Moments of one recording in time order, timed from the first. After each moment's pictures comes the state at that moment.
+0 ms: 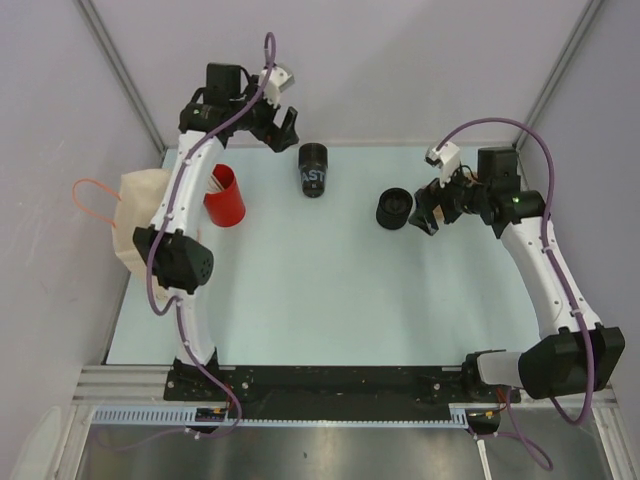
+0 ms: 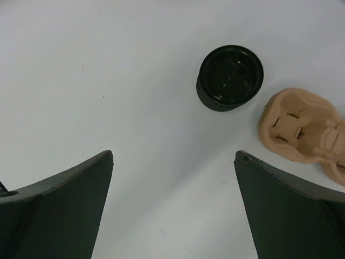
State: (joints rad) left arm -0.22 2.02 2.34 -0.87 0.50 0.43; right arm 0.13 1.30 1.33 -0.70 -0.57 -0.43
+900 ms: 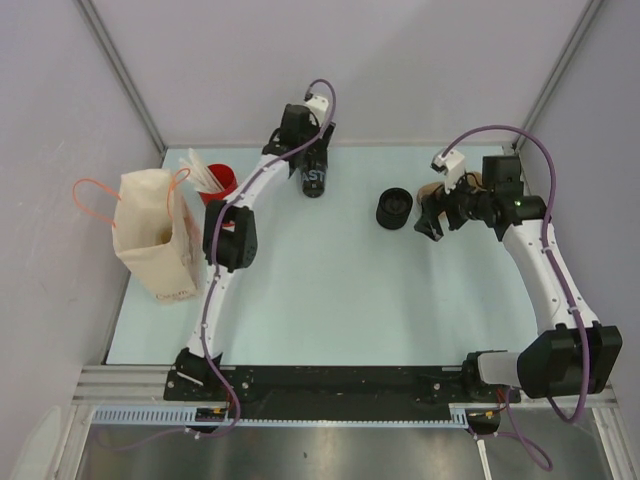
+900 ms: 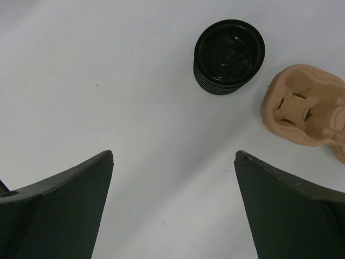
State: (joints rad) left arm -0.35 2.50 2.34 -0.21 -0.11 0.19; right arm 0.07 1.30 1.26 -0.72 -0.59 -0.45
